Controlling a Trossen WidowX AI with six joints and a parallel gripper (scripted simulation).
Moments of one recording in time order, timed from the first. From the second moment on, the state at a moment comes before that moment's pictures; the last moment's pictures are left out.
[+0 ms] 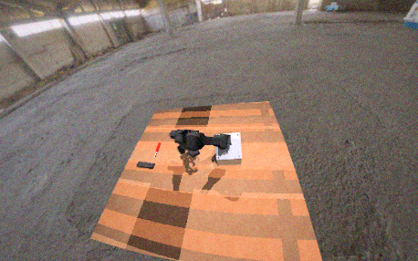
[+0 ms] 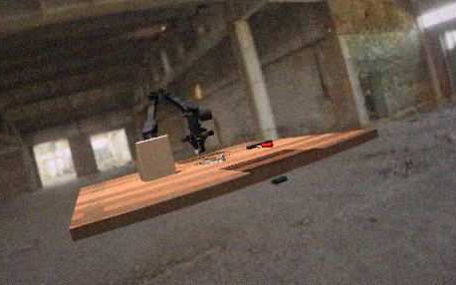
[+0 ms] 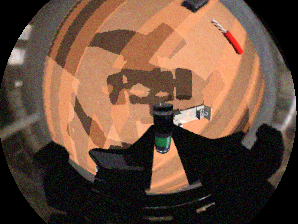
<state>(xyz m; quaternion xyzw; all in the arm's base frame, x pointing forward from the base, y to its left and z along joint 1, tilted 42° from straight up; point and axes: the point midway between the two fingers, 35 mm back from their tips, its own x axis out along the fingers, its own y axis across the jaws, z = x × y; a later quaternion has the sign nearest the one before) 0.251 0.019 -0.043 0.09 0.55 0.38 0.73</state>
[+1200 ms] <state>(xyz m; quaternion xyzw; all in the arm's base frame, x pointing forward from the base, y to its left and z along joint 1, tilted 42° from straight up) 0.274 -0.041 -0.075 -0.45 0.12 0.66 0.59</state>
